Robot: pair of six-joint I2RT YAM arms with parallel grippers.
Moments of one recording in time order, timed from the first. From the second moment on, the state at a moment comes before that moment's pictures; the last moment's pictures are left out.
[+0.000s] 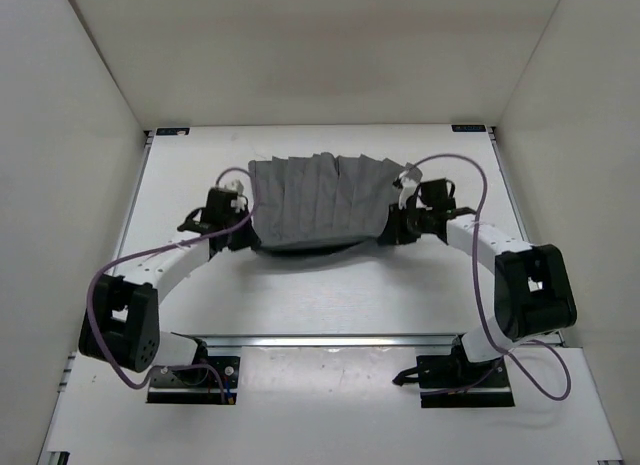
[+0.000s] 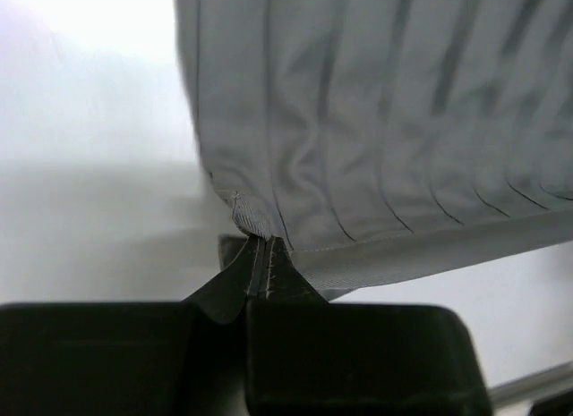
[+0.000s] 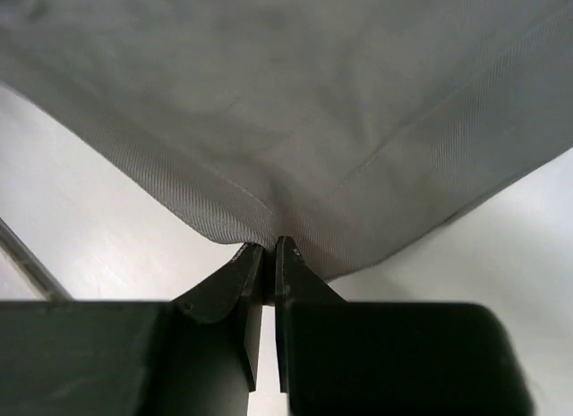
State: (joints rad) left arm -0.26 1.36 0.87 -0.28 0.09 -0.50; right arm 0.18 1.52 0.94 -0.24 -0.58 0.03
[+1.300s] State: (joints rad) left arm -0.34 1.49 0.72 -0.11 0.03 -0.55; right arm 0.31 1.29 0.59 -0.13 -0.45 0.32
